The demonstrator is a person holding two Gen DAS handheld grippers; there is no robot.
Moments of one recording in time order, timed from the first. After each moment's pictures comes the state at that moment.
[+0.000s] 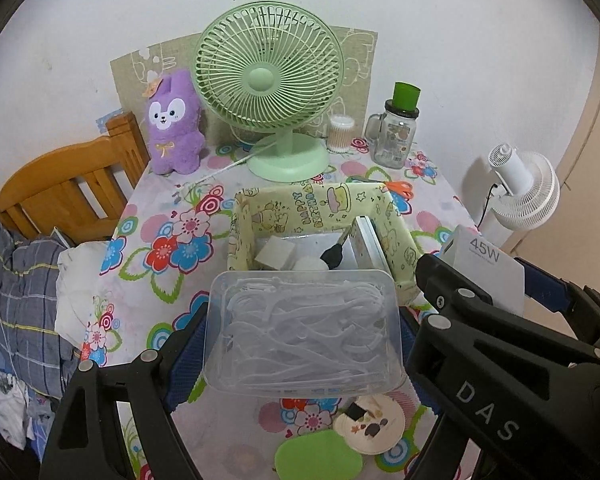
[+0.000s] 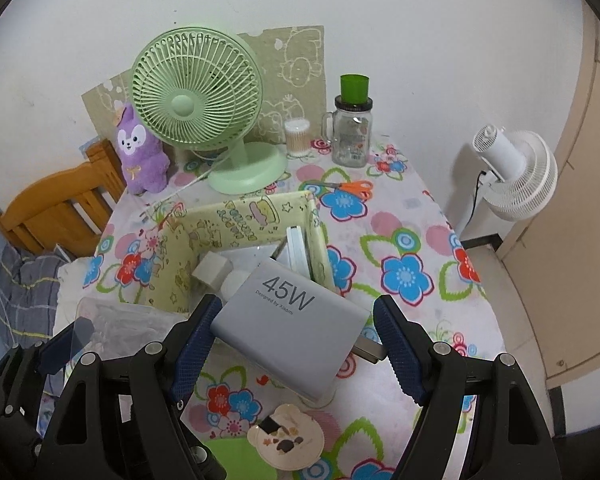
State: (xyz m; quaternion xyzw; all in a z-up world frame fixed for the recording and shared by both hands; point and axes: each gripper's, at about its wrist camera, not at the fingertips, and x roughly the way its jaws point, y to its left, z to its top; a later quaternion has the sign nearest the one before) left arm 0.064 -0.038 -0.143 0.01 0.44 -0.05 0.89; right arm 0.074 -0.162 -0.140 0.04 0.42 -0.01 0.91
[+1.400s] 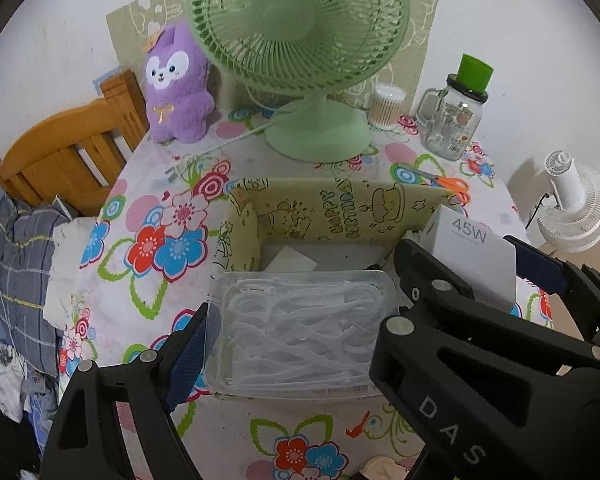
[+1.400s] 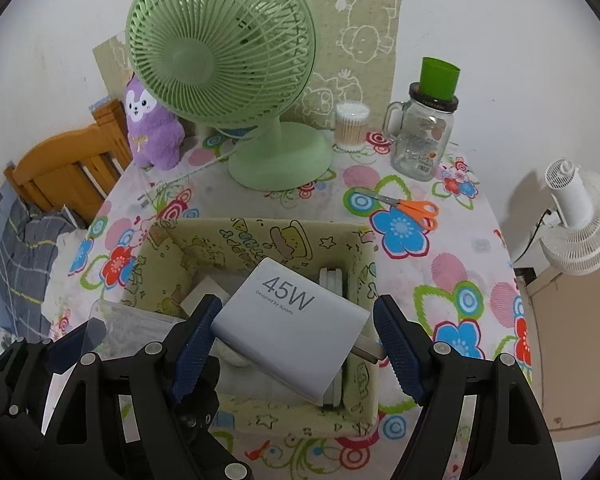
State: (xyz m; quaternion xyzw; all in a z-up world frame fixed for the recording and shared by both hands) left arm 0.159 -0.041 -0.200 -0.02 0.50 0.01 0.86; right arm 0.192 -0.145 -0.195 -0.01 0.46 0.07 0.89
